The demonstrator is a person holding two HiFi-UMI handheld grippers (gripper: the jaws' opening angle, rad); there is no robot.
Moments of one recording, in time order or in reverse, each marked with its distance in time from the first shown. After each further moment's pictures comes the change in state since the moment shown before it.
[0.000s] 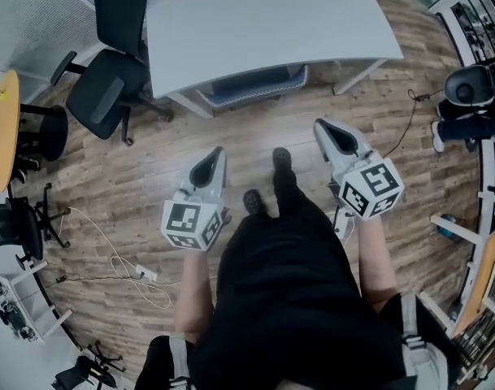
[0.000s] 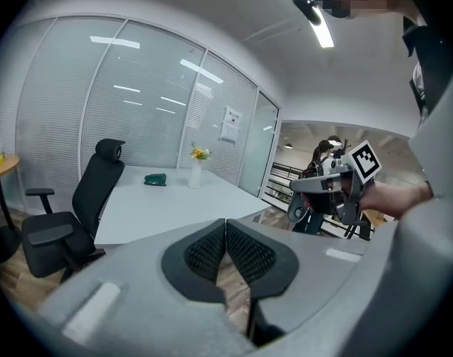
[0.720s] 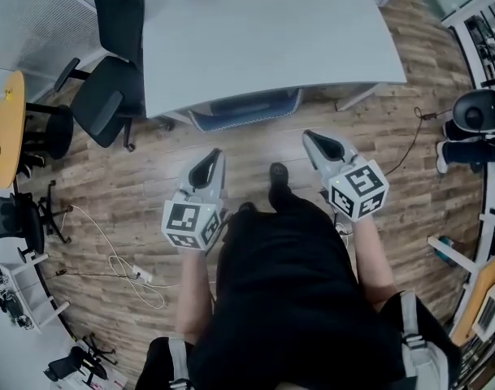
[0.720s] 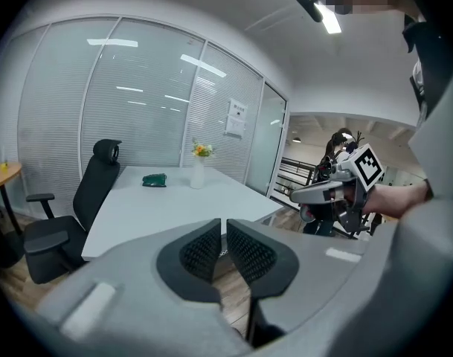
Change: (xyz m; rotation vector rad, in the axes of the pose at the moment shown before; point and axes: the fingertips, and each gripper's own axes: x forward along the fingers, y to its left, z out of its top) left arm 0.089 -0.010 0.025 0.011 0.038 0.075; right arm 0.041 -0.080 -0.009 -0.003 0.090 0.118
